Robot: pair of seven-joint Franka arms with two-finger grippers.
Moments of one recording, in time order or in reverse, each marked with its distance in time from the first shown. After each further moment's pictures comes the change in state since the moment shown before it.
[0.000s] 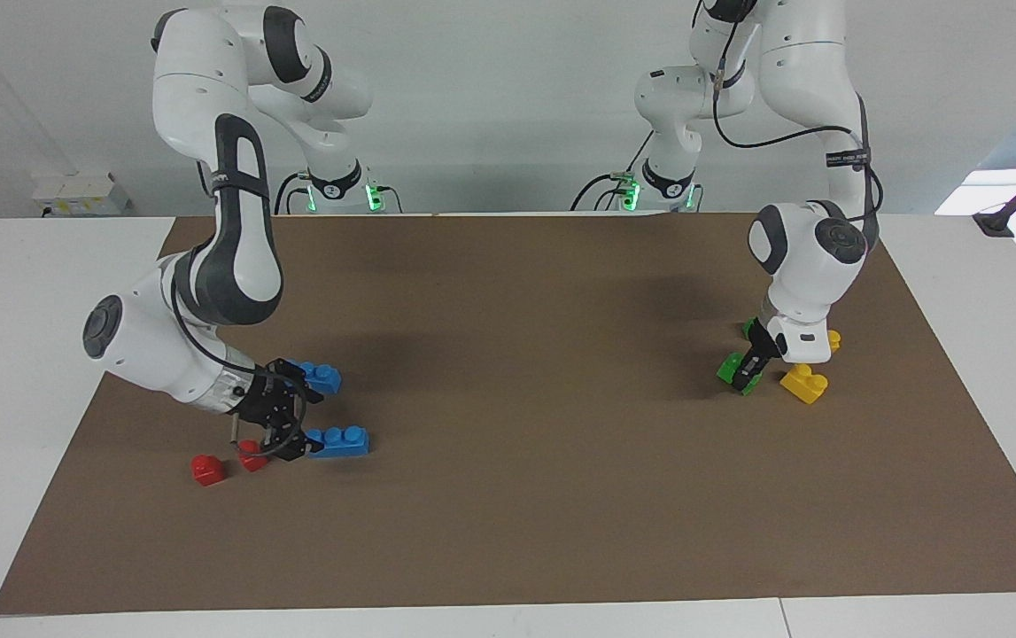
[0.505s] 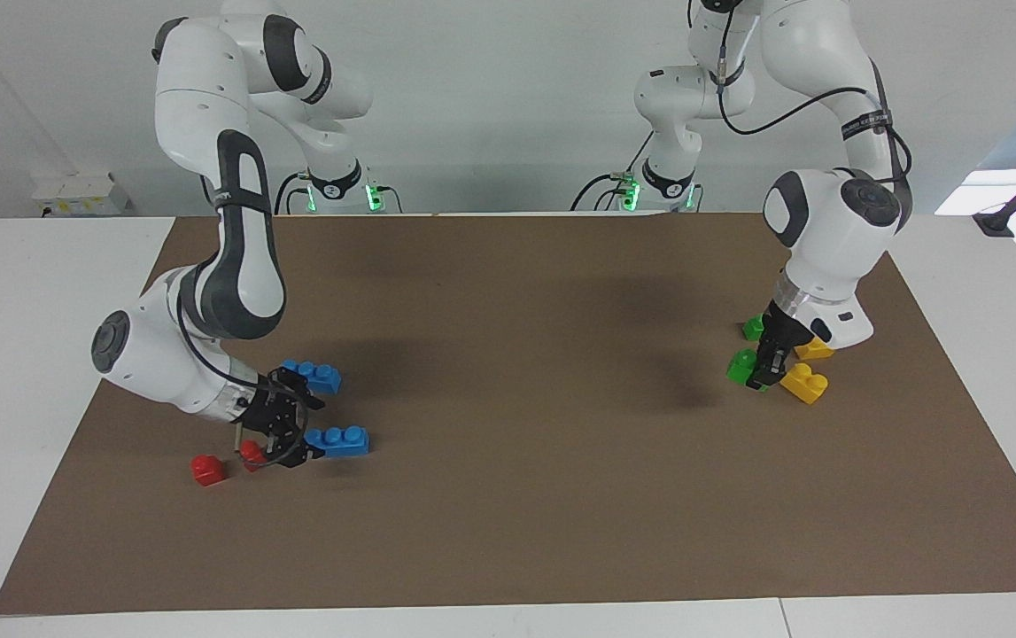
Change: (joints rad) left arm -0.048 -0.062 -0.019 0.215 -0.002 -0.229 -0.494; right arm 0.001 0.044 -0.002 0.002 0.000 0.028 0.000
